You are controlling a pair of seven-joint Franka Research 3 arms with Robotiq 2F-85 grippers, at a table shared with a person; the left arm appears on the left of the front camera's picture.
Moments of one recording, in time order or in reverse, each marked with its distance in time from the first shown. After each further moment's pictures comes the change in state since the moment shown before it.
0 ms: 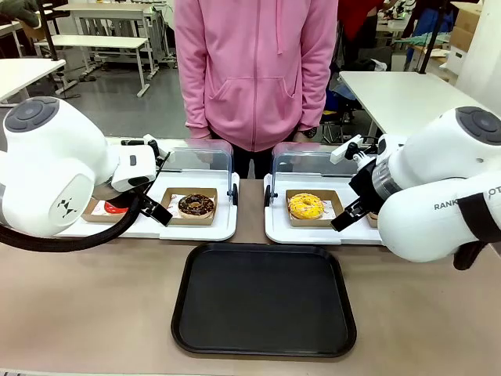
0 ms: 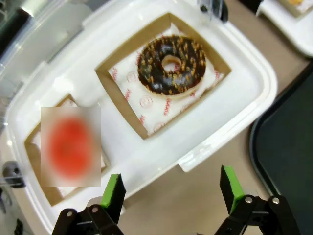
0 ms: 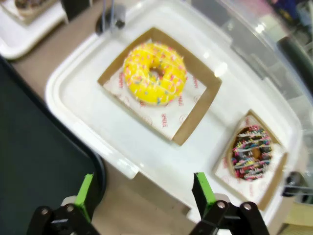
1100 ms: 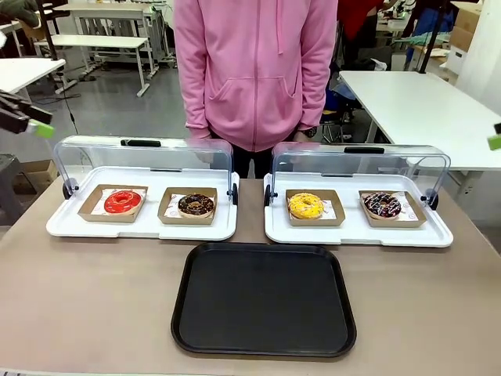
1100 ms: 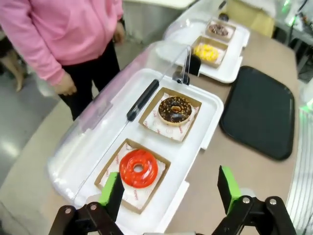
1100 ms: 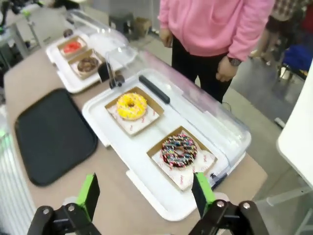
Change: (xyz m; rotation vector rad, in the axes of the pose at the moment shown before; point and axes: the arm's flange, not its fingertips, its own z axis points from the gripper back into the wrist) left arm -0.047 0.259 0.142 -0.469 -0.416 -0.248; right arm -0.099 -0.251 0.189 0.341 -0.373 0.042
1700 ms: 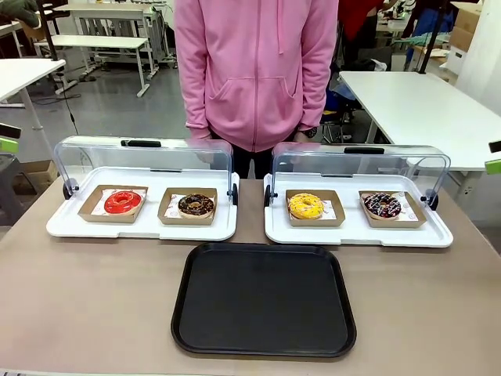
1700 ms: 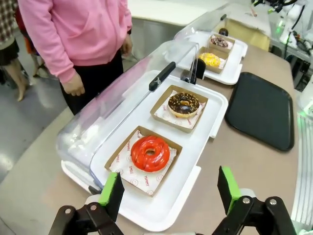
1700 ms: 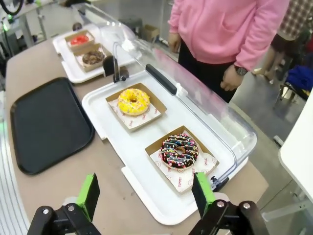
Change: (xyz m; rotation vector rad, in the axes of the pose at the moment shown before) left arm -0.073 0.031 0.032 -0.014 -0.116 0.022; right arm -0.037 -0.002 -0.017 0.026 -0.053 0.085
